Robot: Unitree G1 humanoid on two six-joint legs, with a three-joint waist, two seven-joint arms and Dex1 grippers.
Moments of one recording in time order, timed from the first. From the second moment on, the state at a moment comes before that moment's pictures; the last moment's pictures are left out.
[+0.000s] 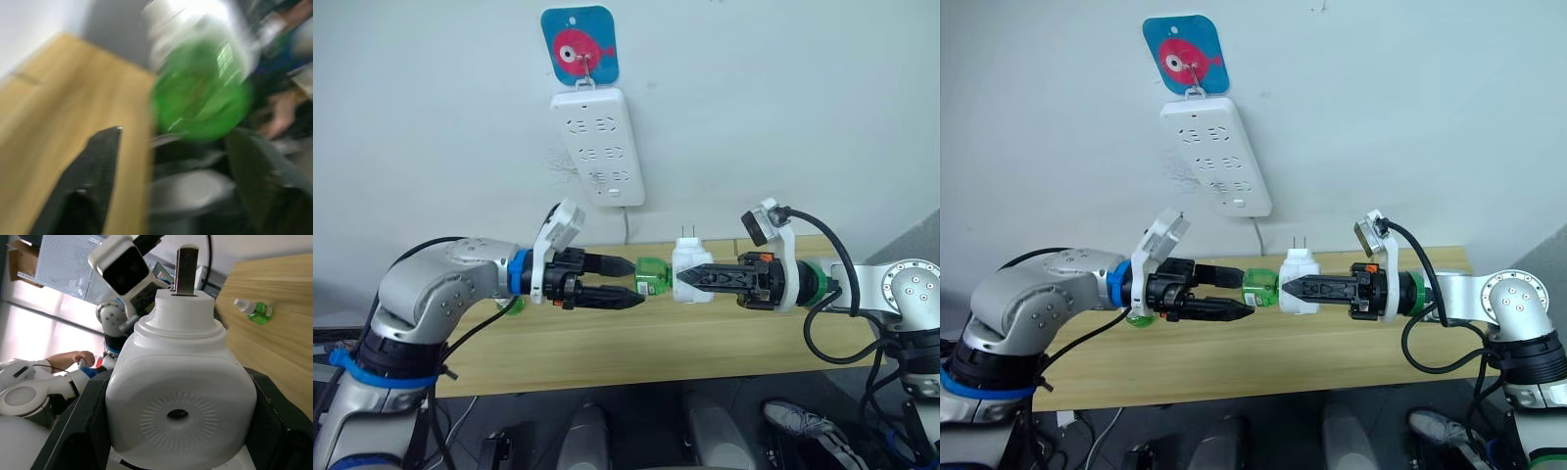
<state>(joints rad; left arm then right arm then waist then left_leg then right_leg) -0.43 0.80 -0.09 -0.29 -0.72 0.70 -1.11 -0.52 -0.75 0.07 -0.13 1.88 1.22 0.27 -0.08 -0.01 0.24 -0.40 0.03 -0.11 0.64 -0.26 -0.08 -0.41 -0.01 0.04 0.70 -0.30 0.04</state>
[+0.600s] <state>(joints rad) -0.35 0.56 -0.08 -0.22 -0.43 -0.17 -1.20 -0.52 -0.75 0.07 -0.13 1.88 1.22 0.26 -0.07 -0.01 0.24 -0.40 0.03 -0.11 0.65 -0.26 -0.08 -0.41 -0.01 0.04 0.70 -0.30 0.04</state>
